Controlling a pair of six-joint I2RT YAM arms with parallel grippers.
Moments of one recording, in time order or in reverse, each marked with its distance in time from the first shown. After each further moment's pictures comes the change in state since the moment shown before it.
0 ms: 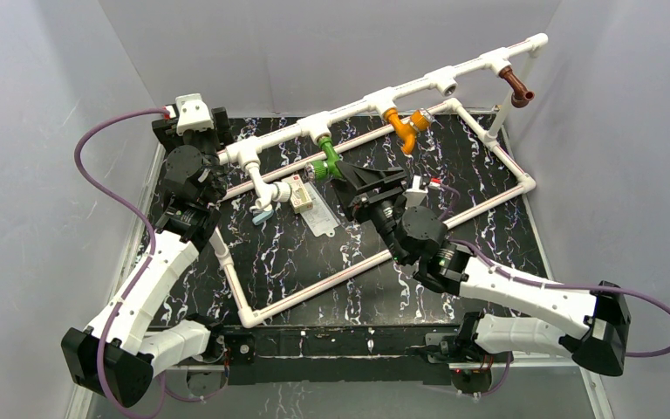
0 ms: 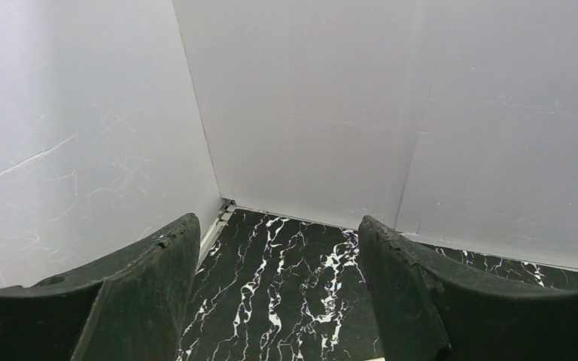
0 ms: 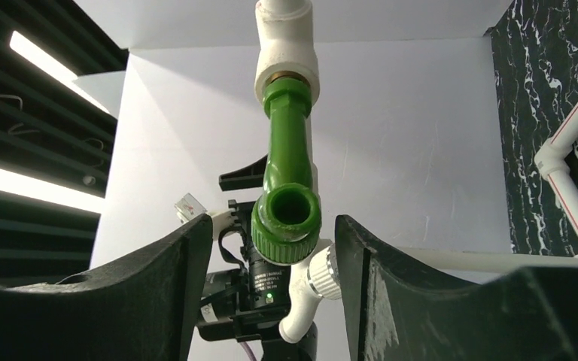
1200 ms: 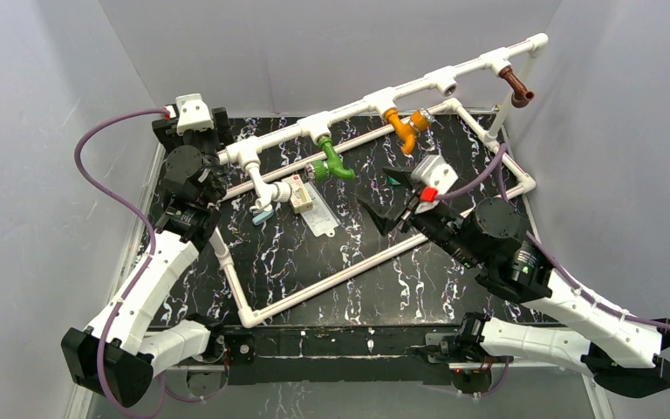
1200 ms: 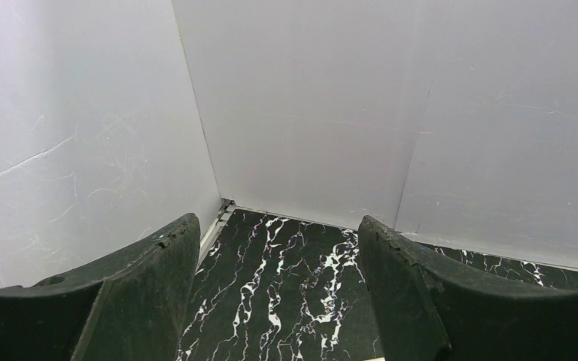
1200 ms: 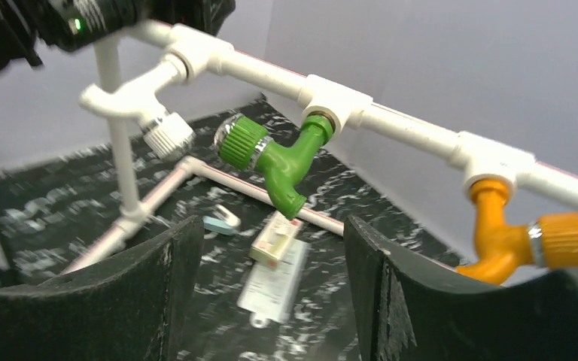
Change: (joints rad) left arm 0.000 0.000 0.000 0.000 0.002 0.000; right arm 0.000 -0.254 0.266 -0.505 -0.395 -1.775
